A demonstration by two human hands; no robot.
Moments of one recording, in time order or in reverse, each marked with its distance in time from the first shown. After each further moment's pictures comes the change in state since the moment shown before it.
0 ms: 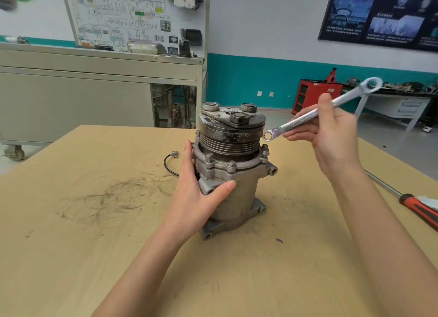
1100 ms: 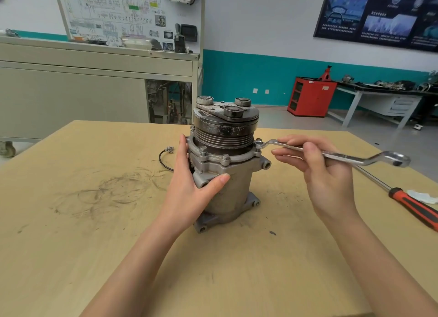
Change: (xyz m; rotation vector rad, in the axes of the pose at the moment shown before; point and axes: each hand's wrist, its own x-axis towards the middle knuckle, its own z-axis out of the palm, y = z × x) left_hand -0.002 0.001 0.001 0.056 0.010 0.006; right_hand -0.072 0.011 -0.008 0.039 -0.170 -0.186
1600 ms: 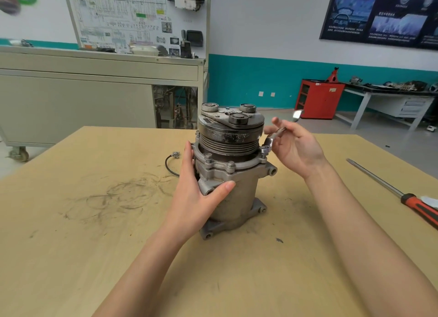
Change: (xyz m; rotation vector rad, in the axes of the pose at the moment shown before) left_hand -0.001 0.002 -0.001 -0.020 -0.007 -0.005; right_hand 0.082 0.047 0.000 0.745 -0.075 0.670
